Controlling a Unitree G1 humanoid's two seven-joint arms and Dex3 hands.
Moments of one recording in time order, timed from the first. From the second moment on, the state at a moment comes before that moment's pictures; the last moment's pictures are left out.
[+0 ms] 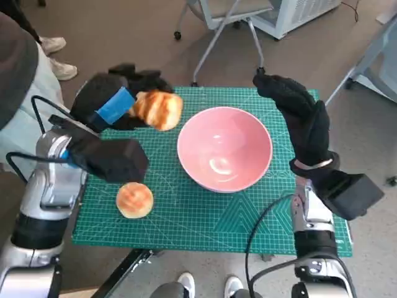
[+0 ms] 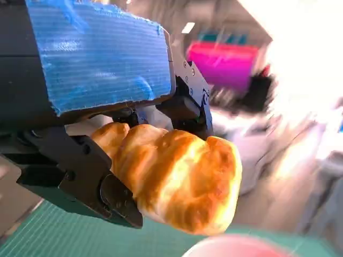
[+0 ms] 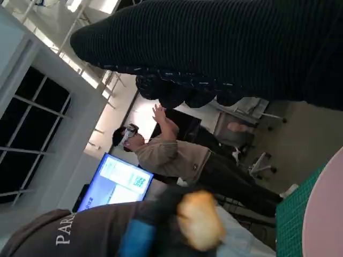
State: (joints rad) left arm -0.70 0.58 -0.14 0.00 0.50 -0.03 -0.24; right arm -0.66 -0.11 -0.12 0.58 0.28 -0.73 0.50
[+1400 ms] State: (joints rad) left arm -0.99 0.28 -0.45 0.67 0.59 -0.11 -0.40; right arm -0.62 -0.12 -0.13 0.53 0.31 -0.70 0.50
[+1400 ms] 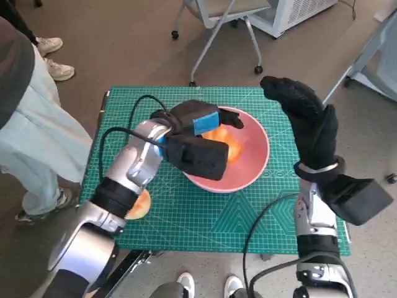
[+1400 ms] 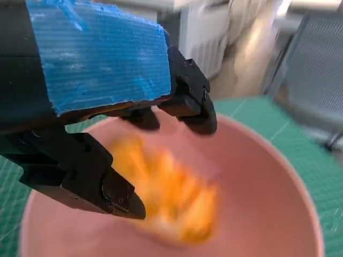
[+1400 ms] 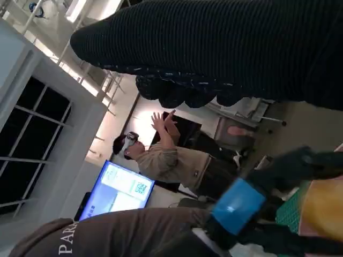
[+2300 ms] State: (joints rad) left arm -0.82 0.49 -0.27 0.05 0.45 0.14 -0.76; right arm -0.62 -0.11 -0.13 0.52 0.31 -0.70 0.48
